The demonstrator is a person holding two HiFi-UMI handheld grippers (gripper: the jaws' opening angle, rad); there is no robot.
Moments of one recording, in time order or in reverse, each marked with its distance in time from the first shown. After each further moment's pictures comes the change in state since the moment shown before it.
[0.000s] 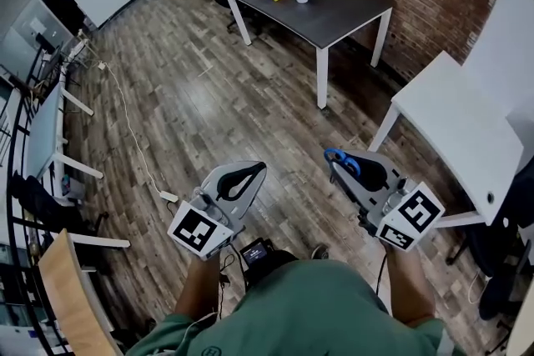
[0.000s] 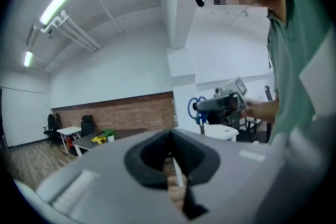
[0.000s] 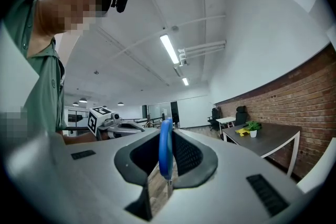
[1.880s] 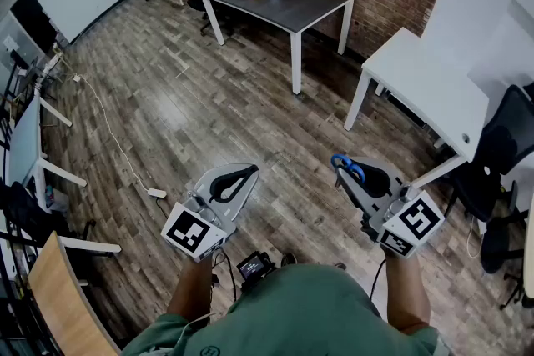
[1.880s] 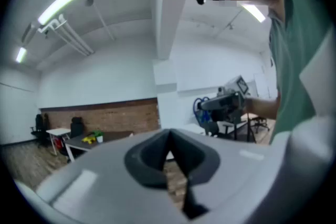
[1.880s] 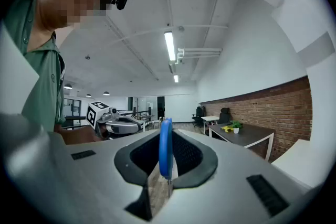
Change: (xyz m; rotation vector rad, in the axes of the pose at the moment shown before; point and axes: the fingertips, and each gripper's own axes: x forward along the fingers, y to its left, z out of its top) left arm -0.176 -0.107 -0.006 0.010 -0.061 -0.133; right arm -0.083 0.206 -0.019 -0.065 0.064 -0.209
